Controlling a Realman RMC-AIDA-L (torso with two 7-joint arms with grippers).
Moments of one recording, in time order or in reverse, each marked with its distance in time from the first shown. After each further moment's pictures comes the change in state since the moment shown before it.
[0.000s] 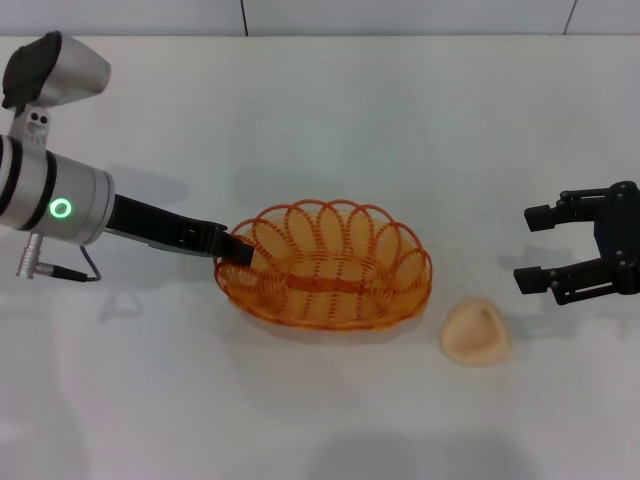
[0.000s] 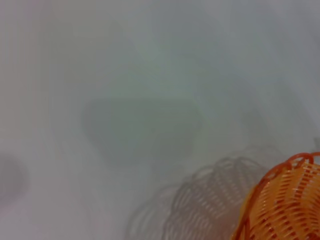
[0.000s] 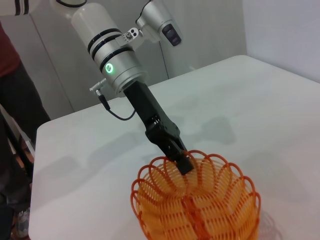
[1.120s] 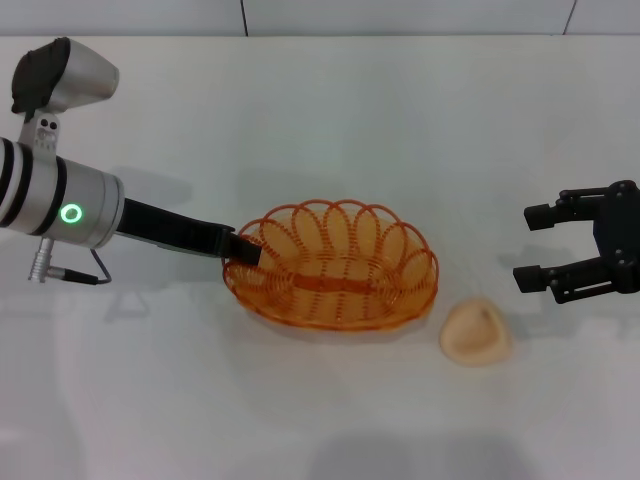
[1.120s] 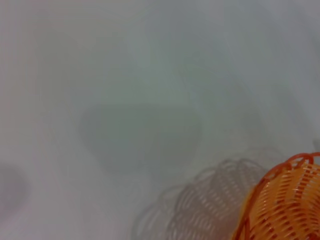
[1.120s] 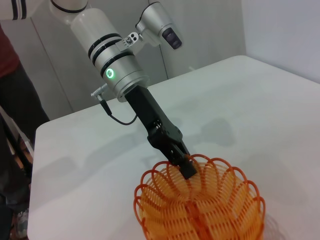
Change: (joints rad) left arm 0.015 0.000 0.050 -0.017 -0.054 -0.046 0.018; right arm 0.002 0.000 0.000 0.003 0.000 0.003 0.000
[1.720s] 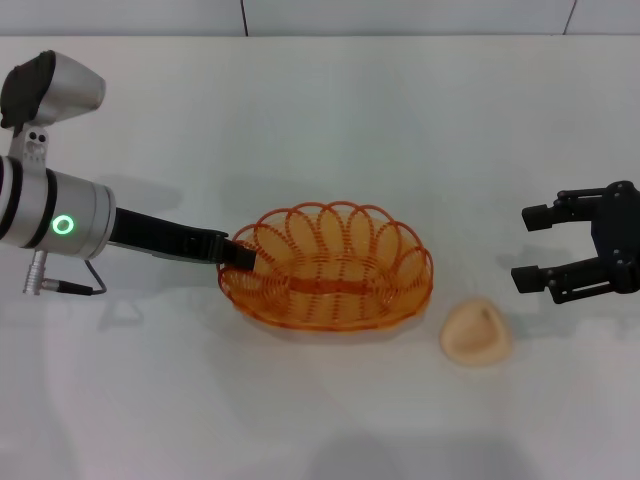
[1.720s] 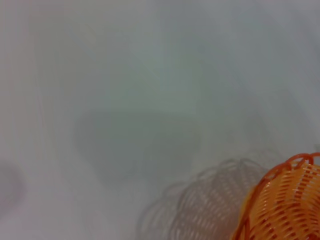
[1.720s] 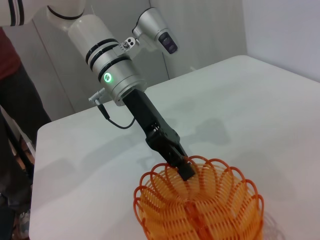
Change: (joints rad) left arm 0.033 0.000 -0.004 0.000 -0.025 -0.006 0.000; right arm 0.005 0.000 0.000 0.009 0.000 0.000 0.000
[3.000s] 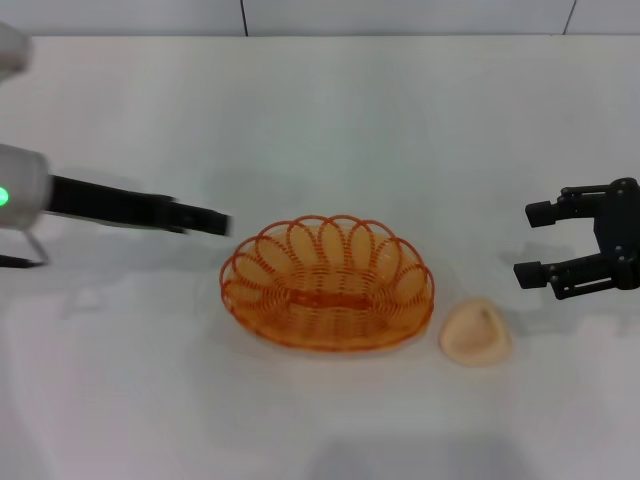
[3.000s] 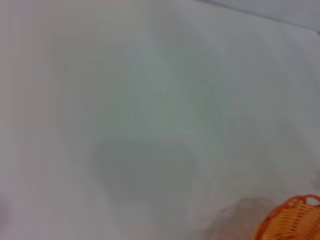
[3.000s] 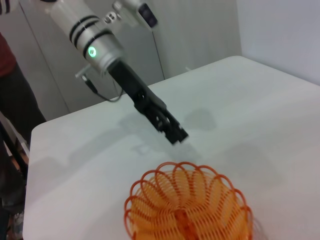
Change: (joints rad) left arm 0.064 0.051 -0.020 0.152 -0.052 0.080 -0.032; right arm -0.002 -0.003 0.002 0.000 0.000 0.011 0.000
